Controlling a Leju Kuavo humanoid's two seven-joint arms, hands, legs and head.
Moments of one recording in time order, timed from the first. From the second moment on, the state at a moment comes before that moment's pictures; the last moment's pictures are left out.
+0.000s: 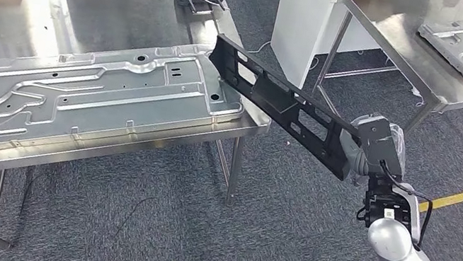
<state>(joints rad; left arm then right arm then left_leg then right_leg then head) 0.50 -0.22 0.19 -1.94 -0.72 -1.00 0.70 -0.89 -0.33 0.69 -1.62 0.20 -0.41 0.32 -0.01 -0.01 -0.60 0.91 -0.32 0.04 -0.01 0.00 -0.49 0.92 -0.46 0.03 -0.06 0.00</state>
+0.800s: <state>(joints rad) 0.44 -0.23 0.20 -1.91 -0.79 -1.10 0.70 -0.89 -0.19 0.71 -1.68 0.31 -0.42 0.20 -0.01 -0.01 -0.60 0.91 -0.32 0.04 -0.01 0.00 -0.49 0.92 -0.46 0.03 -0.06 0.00</state>
